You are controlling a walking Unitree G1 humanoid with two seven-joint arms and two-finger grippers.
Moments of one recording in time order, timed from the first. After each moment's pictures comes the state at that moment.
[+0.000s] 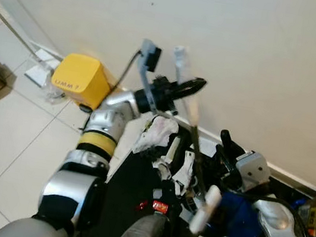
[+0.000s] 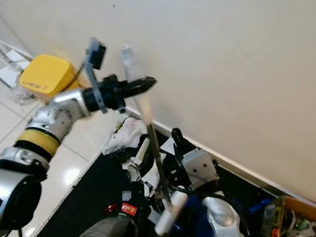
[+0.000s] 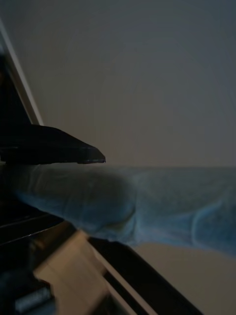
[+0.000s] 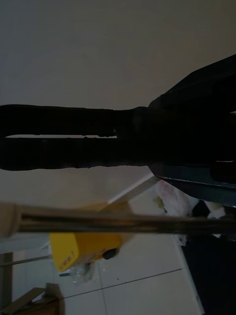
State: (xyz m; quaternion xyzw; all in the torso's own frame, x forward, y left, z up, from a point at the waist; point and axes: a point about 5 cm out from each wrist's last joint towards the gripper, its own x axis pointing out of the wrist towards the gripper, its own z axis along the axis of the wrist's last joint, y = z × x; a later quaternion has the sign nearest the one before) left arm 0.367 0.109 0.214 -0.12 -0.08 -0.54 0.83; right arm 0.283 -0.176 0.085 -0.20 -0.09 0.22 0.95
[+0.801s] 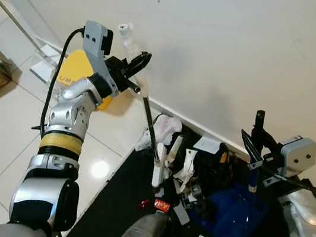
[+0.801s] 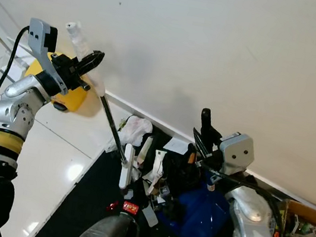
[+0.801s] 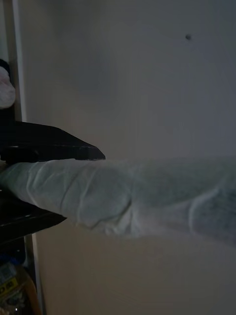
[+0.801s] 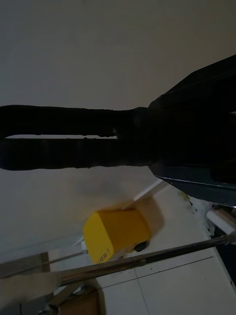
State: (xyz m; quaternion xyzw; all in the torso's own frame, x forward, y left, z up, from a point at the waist) left arm 0.372 0.179 0.226 -0.06 -0.12 -0.33 0.93; right arm 0.277 -0.208 0.160 -0.15 -0.13 0.23 0.95
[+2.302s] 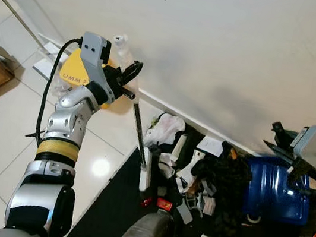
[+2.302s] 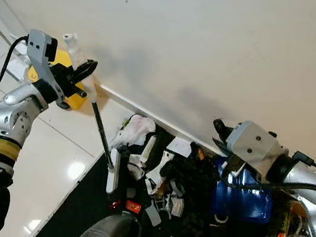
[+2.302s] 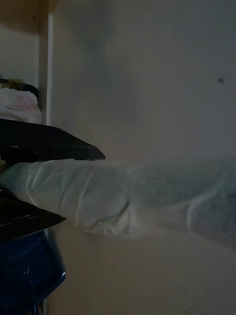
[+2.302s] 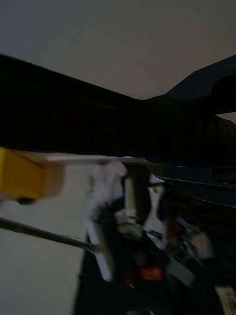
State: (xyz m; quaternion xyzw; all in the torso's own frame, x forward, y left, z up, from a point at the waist) left arm 0.370 0.186 0.206 -0.05 -0.09 -0.29 0.95; right arm 0.254 -0.249 0.207 -0.42 0.03 0.34 0.84
